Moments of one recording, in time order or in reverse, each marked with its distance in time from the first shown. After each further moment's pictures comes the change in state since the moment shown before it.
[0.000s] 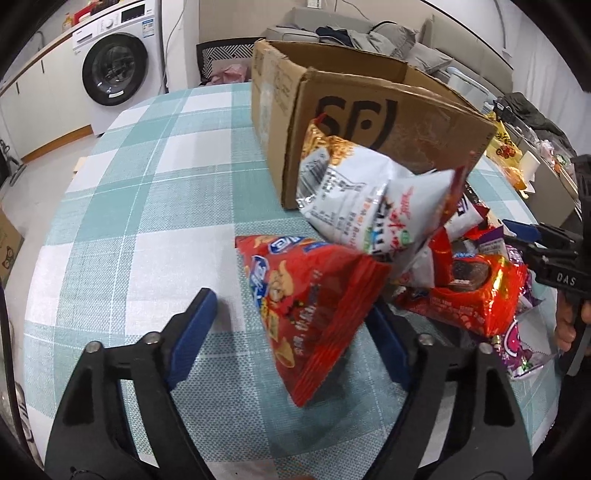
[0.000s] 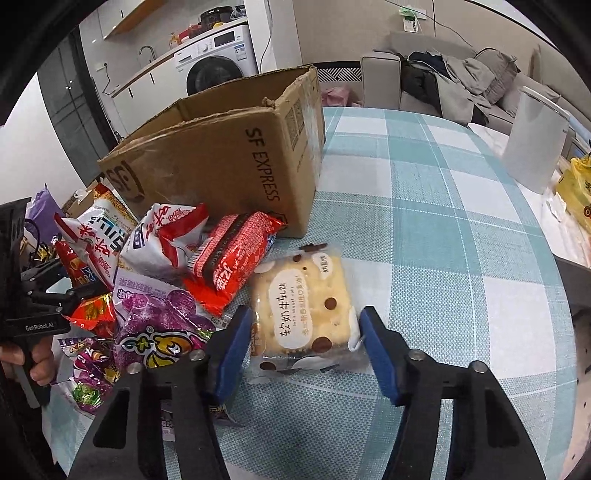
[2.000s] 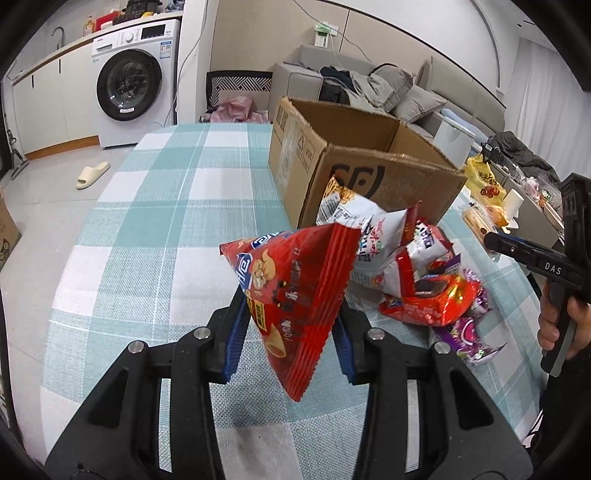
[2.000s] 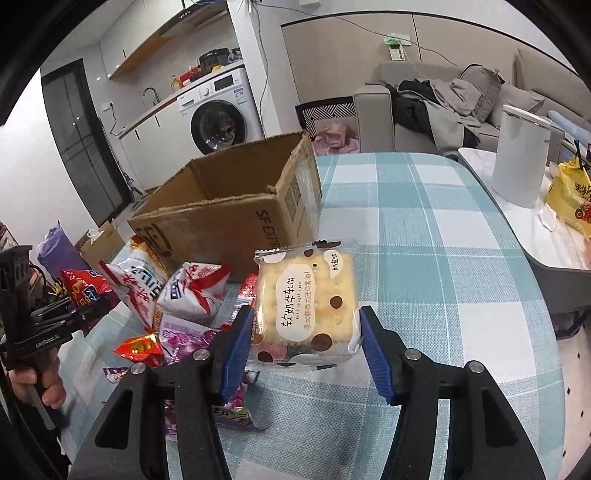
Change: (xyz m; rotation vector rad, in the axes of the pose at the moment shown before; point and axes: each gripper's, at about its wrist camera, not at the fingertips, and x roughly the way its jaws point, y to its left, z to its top) left arm -0.076 0.014 -0.022 -0.069 -0.163 -0.043; right arm -0.050 -0.006 0.008 0.061 -0.167 0.050
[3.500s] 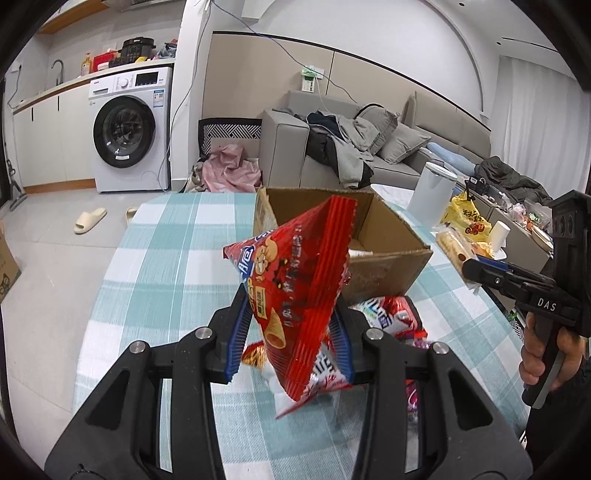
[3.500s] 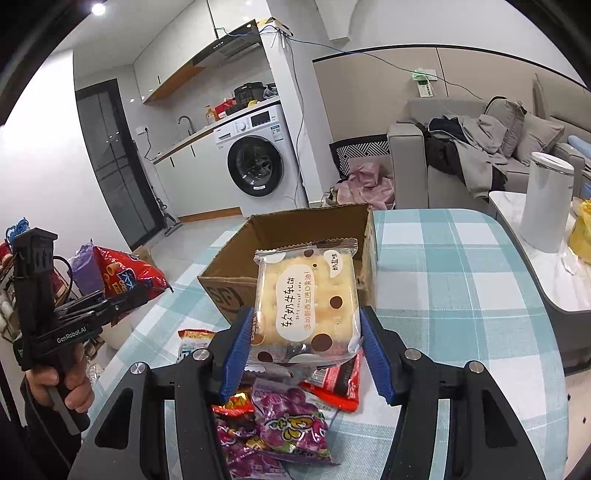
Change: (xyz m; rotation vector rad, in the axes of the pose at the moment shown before) left arm -0.065 -0.031 0.061 0.033 -0.173 -0.024; right arm -0.044 0.052 0.038 -0.041 -0.140 0.119
